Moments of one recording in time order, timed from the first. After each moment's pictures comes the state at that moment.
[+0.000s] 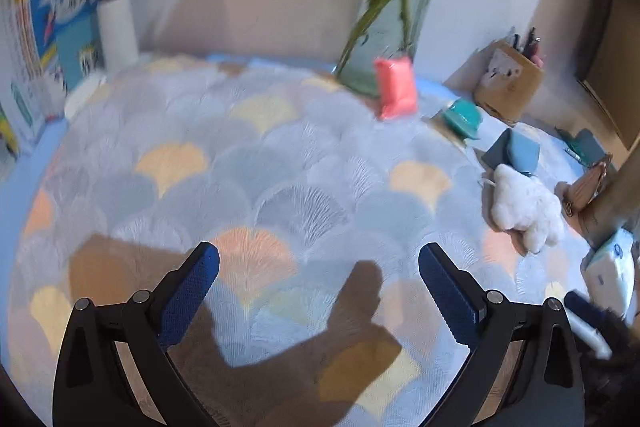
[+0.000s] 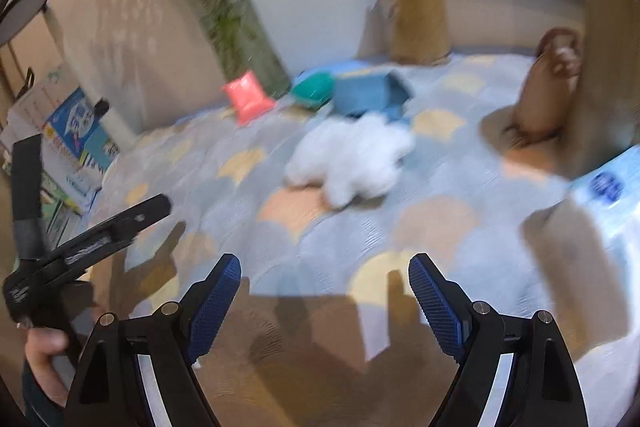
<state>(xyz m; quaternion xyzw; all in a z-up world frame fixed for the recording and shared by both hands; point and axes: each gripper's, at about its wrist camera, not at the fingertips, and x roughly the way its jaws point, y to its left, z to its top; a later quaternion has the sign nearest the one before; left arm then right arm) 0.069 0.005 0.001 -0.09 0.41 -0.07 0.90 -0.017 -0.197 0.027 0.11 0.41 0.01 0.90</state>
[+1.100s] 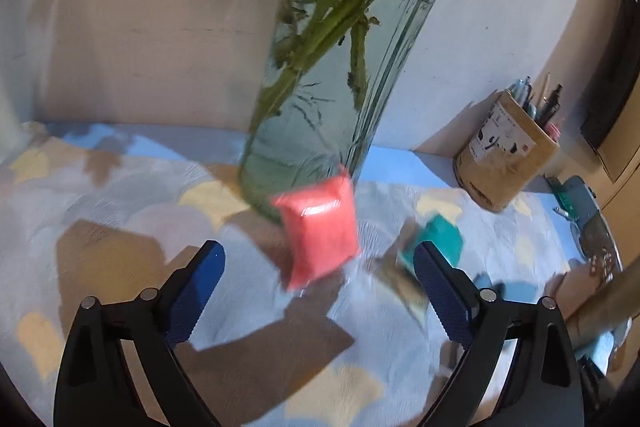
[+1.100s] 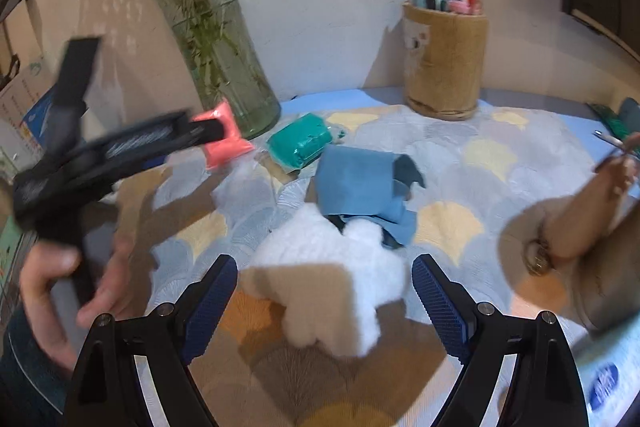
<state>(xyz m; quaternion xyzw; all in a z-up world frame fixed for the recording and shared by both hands) 0.216 -0.060 0.016 -0.10 0.40 -0.12 0.90 0.071 -0.223 0.041 0.05 0.42 0.03 0.91</state>
